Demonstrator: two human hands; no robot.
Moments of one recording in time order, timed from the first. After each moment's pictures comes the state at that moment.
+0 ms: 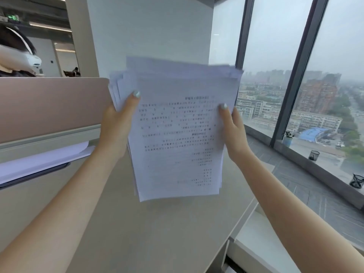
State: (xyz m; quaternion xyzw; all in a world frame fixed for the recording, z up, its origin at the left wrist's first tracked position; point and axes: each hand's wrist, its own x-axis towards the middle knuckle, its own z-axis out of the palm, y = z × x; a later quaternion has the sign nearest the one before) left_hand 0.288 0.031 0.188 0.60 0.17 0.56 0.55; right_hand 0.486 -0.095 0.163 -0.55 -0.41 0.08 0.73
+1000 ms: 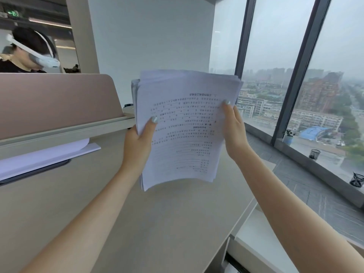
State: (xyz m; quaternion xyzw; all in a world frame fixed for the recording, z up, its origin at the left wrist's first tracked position) left_hand 0.308 0.009 0.140 0.62 0.21 0.55 0.51; right_hand 0.471 -0.098 0.171 -0.58 -0.35 0.12 0.72
